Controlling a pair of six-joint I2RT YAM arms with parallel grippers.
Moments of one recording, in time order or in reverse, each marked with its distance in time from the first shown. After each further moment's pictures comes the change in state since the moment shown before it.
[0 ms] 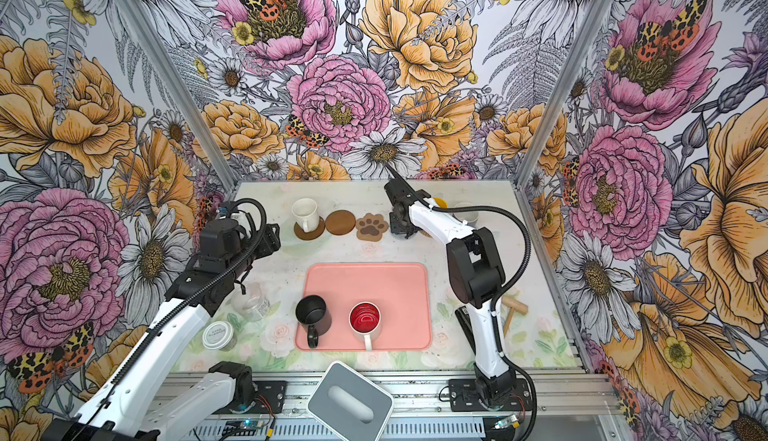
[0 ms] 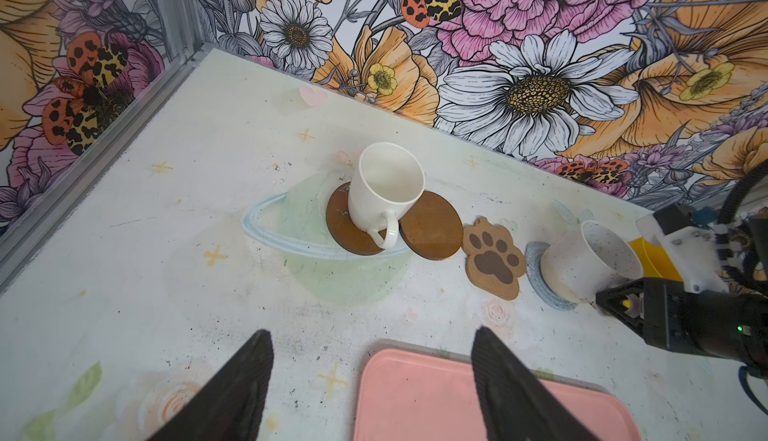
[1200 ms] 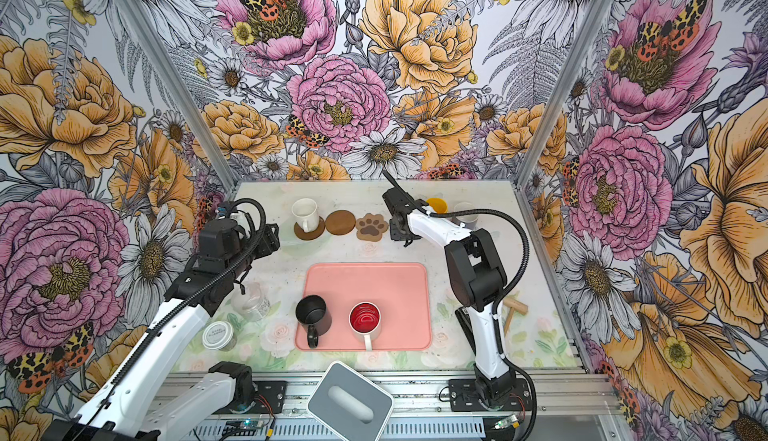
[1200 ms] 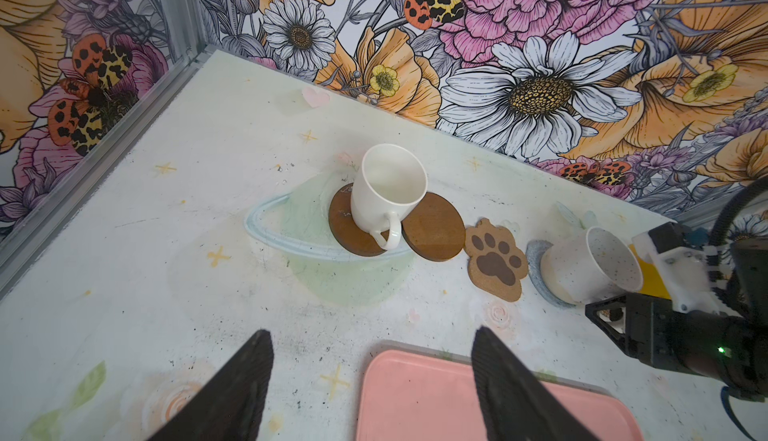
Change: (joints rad) left arm 0.006 -0.005 0.000 -0.001 0.000 0.003; right arm 0.028 -0.040 -0.138 0.100 0.053 0.043
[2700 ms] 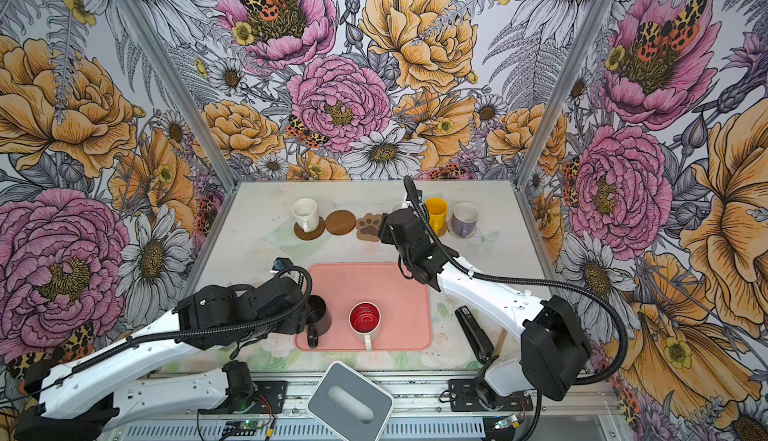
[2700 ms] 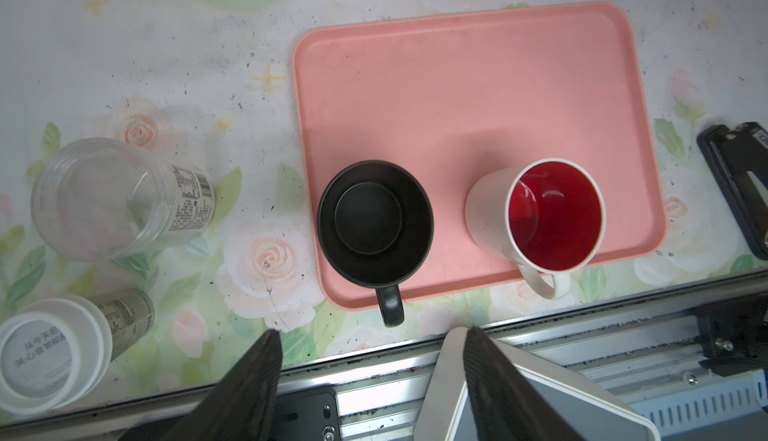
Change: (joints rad) left arm -0.921 -0.021 0.156 -0.889 -0.233 -0.501; right arm 0.230 -0.674 -0.599 0.635 0.175 0.228
